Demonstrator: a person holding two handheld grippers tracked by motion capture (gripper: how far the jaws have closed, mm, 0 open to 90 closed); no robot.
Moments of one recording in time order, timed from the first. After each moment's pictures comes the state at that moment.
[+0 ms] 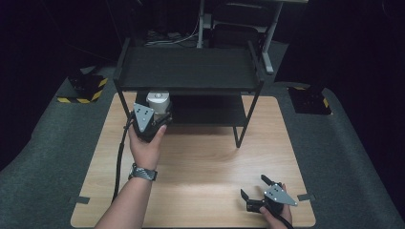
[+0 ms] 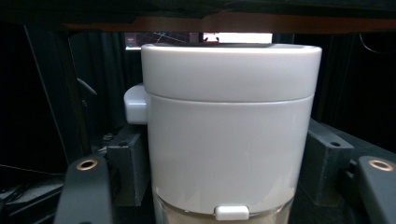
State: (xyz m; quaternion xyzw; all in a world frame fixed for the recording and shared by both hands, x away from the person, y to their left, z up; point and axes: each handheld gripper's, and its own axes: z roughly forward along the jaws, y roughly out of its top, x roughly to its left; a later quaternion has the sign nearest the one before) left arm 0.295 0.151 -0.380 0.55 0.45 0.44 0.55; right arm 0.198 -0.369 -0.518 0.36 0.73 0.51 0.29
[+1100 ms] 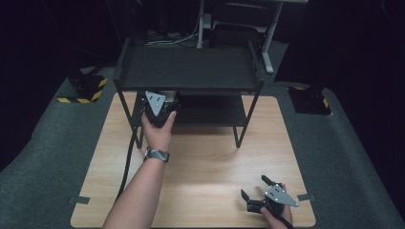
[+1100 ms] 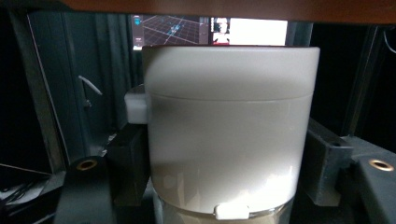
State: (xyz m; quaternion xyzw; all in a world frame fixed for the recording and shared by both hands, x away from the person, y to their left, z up) left arm 0.350 0.126 -0.396 0.54 0.46 0.45 0.54; right arm 0.197 -0.371 -0.520 0.36 0.72 0.52 0.29
